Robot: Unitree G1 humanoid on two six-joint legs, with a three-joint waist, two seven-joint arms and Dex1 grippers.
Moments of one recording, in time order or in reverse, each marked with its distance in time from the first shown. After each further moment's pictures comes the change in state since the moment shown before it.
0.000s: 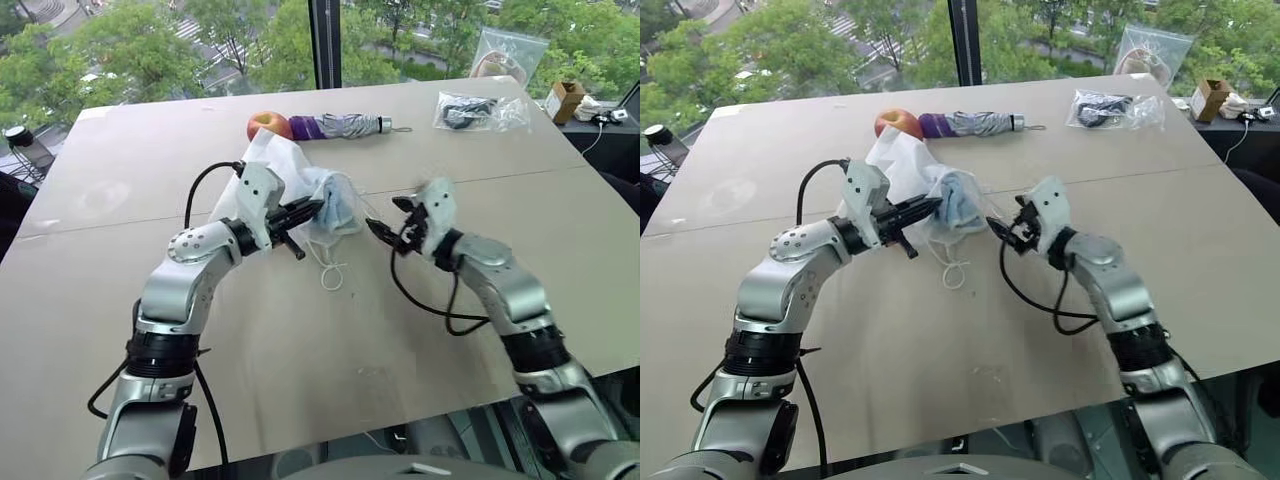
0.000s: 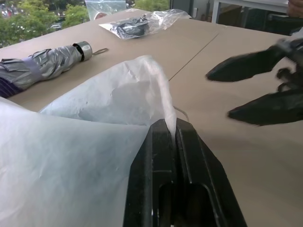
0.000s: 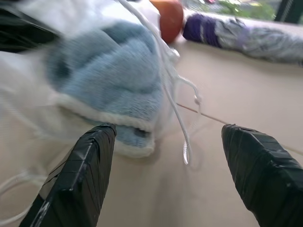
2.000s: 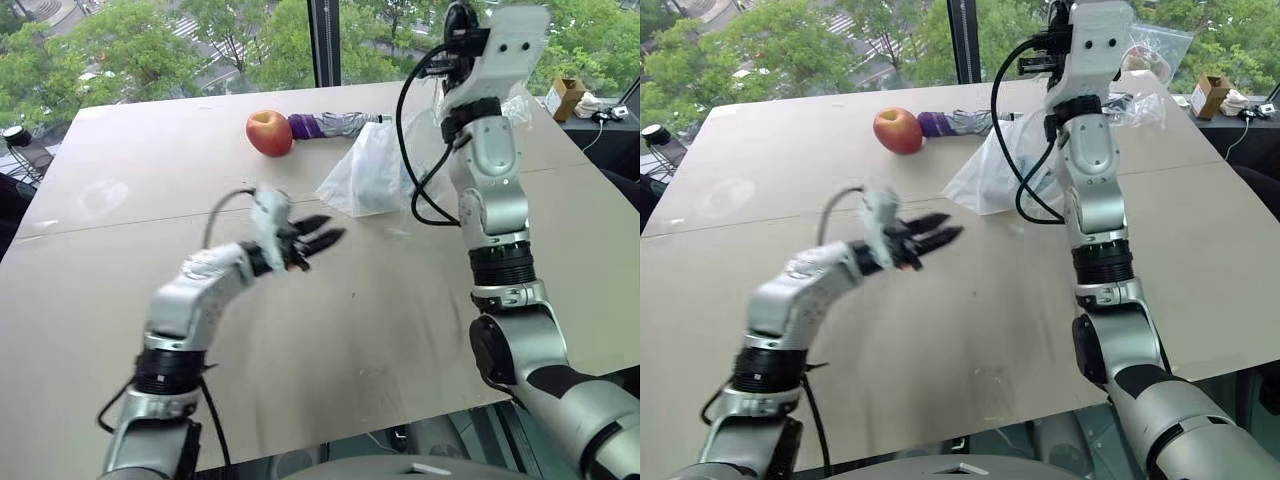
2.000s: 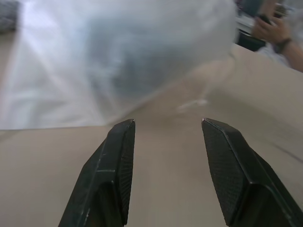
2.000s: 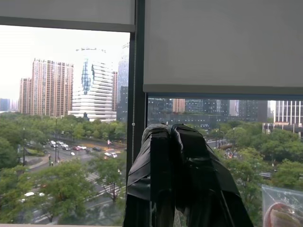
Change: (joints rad) left arm 0.091 -0.094 -0.082 -0.059 -0.143 0.130 0.034; right arm -0.447 0.155 -0.265 0.153 -0.140 -0.436 -0.482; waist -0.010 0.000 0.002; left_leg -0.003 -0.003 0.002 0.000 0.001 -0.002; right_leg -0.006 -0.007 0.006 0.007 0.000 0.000
